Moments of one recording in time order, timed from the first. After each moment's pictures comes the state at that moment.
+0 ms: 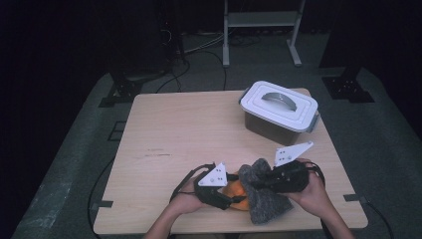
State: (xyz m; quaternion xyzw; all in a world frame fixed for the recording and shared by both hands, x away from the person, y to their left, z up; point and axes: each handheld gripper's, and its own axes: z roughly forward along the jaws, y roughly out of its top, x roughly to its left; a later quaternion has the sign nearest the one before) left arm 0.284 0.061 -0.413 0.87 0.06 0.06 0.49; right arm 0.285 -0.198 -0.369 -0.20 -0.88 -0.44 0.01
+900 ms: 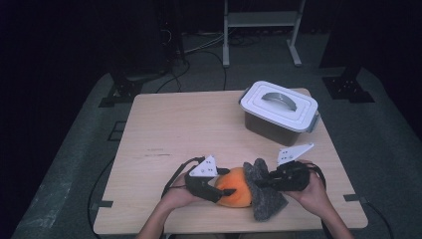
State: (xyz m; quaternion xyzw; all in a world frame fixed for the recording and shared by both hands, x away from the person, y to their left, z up) left arm 0.300 0.083 -0.413 0.87 0.10 0.05 0.48; right arm 0.298 -0.212 -0.397 -0.24 -0.87 -0.43 0.02
